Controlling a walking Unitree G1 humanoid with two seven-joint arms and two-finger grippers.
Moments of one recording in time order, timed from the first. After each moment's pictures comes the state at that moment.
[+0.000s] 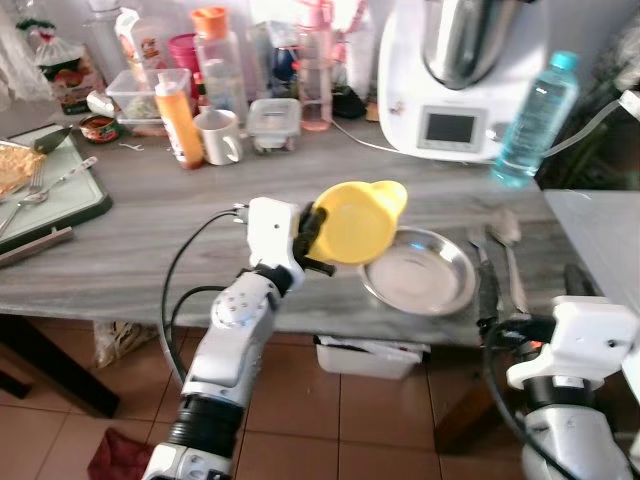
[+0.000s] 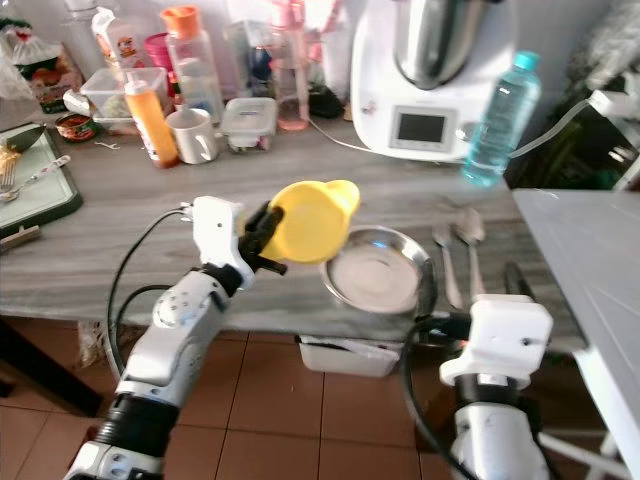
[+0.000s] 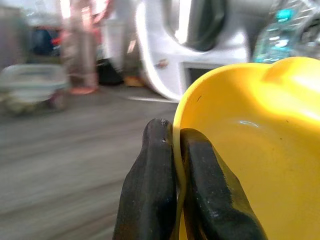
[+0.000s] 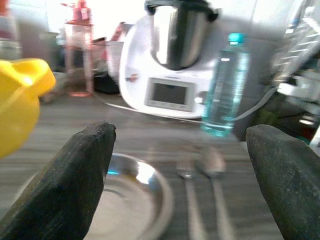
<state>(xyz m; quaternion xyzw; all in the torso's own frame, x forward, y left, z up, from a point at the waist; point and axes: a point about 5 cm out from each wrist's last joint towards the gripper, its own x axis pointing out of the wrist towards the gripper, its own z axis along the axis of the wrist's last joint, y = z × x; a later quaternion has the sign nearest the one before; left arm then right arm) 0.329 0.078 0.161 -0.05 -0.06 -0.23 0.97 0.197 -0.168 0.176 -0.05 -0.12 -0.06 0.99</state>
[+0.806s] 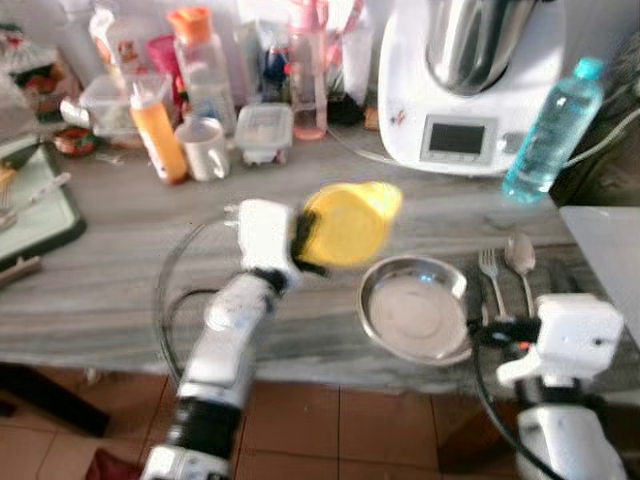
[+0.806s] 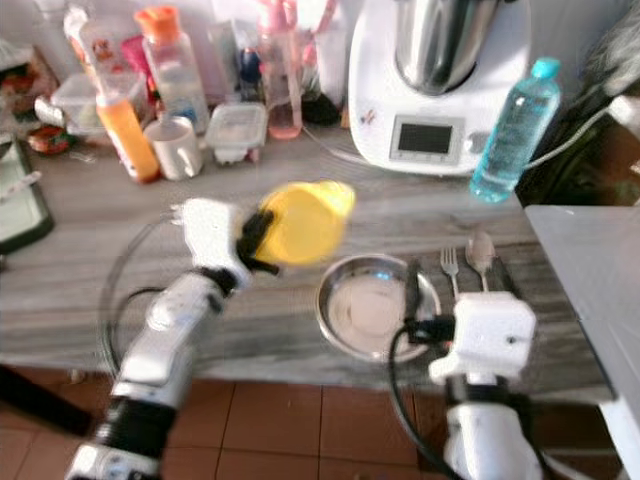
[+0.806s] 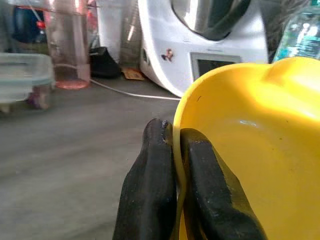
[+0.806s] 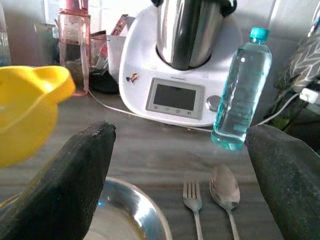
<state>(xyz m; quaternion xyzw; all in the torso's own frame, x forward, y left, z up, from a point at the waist) 0.326 0.067 0.161 -0.06 -0.06 -0.24 0.97 0.197 -0.165 0.178 -0.07 -0.12 -0.05 0.99</state>
